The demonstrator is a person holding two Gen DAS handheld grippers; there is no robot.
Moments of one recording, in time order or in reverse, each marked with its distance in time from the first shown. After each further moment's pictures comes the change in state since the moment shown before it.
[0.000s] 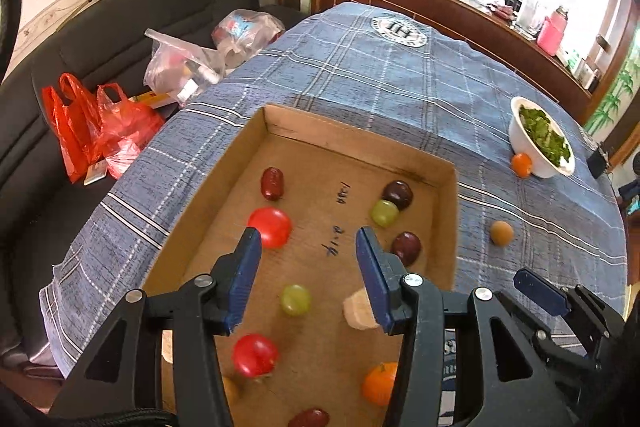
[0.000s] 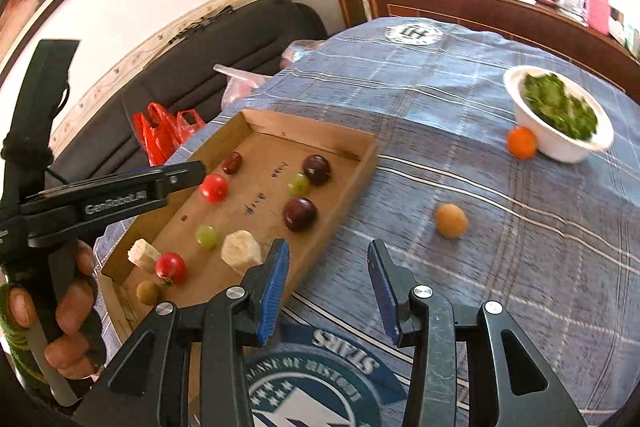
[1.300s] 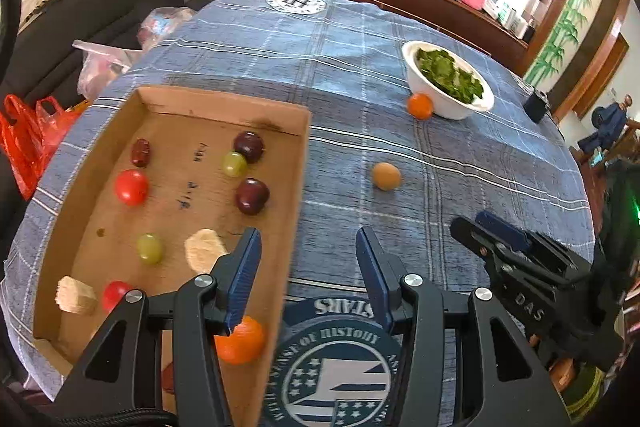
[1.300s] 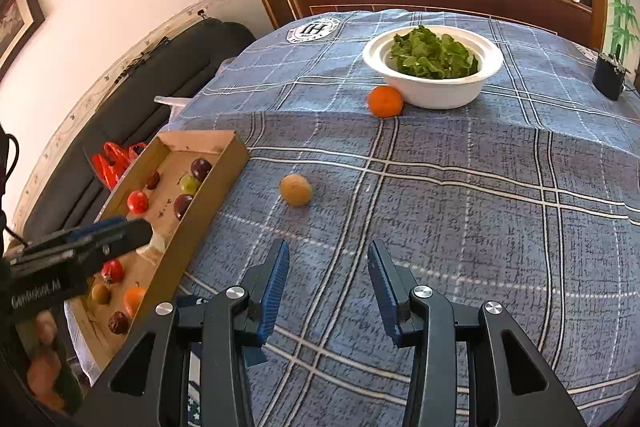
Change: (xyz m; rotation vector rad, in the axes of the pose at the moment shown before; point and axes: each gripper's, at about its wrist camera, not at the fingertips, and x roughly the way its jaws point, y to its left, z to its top) left arm -0.014 -0.098 -0.037 0.131 0.055 -0.169; right arm -0.031 -0.099 -0.029 0.182 -0.027 -0.105
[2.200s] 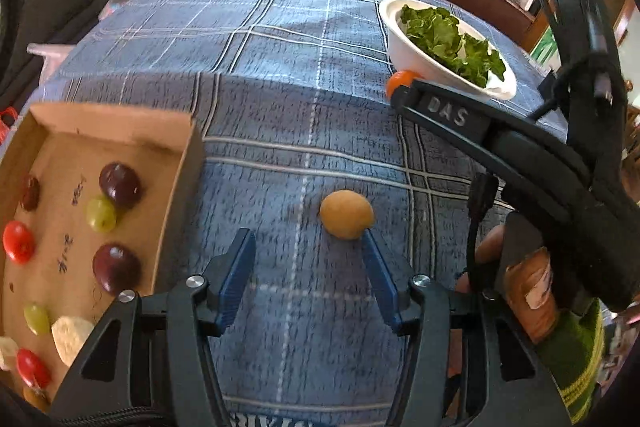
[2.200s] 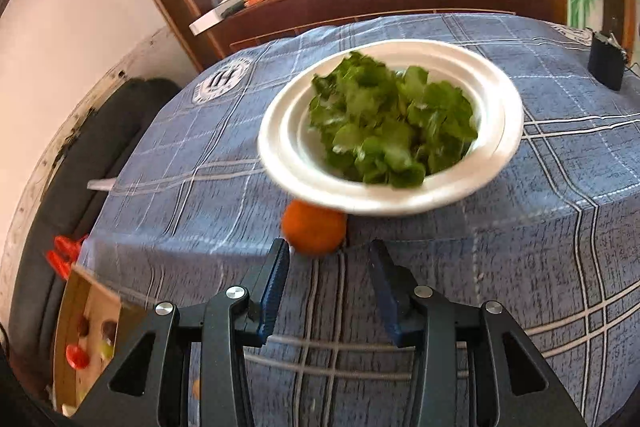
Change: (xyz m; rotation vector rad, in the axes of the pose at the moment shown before) left arm 0.102 -0.055 0.036 0.045 0.073 0.000; right arm 0.102 -0.049 0.093 0.244 -0.101 -0.135
